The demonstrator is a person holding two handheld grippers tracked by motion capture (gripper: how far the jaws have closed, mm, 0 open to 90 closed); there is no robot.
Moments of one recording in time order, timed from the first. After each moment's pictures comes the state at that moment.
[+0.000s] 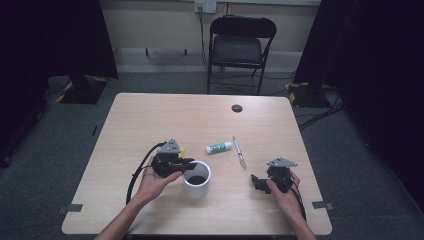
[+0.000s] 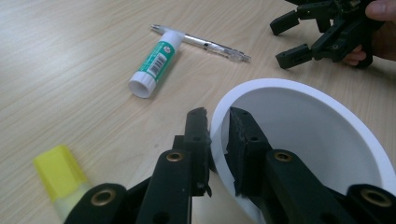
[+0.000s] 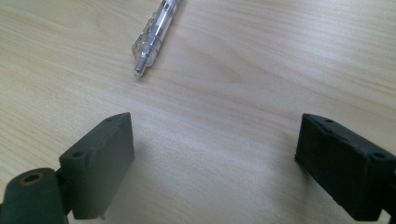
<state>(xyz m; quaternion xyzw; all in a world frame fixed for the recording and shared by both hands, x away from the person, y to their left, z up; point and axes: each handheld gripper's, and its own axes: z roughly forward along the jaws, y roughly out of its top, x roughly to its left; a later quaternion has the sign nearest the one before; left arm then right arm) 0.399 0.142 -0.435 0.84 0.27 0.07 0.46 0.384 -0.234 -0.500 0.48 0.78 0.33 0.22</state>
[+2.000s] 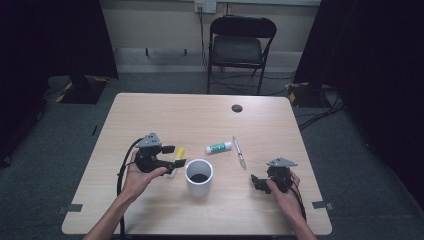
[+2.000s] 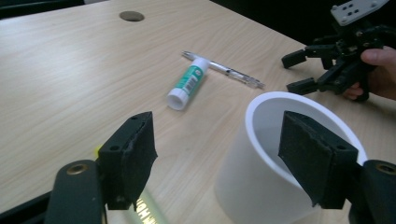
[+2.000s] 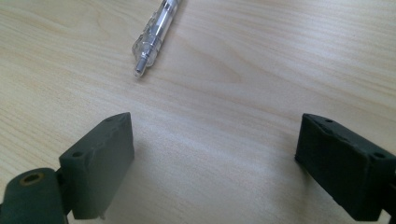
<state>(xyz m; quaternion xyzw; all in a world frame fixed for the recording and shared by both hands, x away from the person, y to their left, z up) 0.400 0.192 -0.419 0.80 0.31 0.09 0.50 0.384 -0.234 -0.500 0.48 0.78 0.33 0.22</state>
